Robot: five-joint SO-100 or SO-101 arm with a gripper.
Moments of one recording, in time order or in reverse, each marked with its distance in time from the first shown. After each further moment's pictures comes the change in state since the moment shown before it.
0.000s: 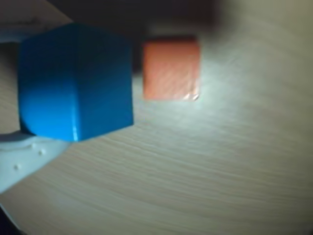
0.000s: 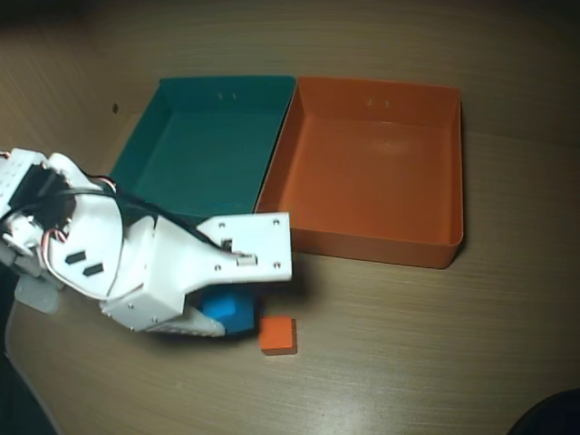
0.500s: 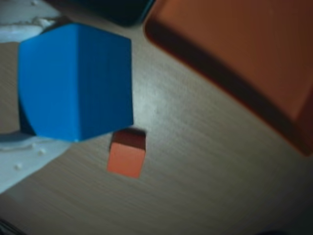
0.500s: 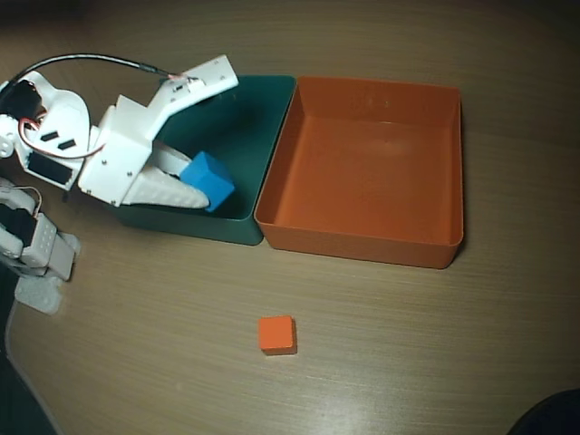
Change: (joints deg) arm -18.5 21.6 11.7 0.0 0.0
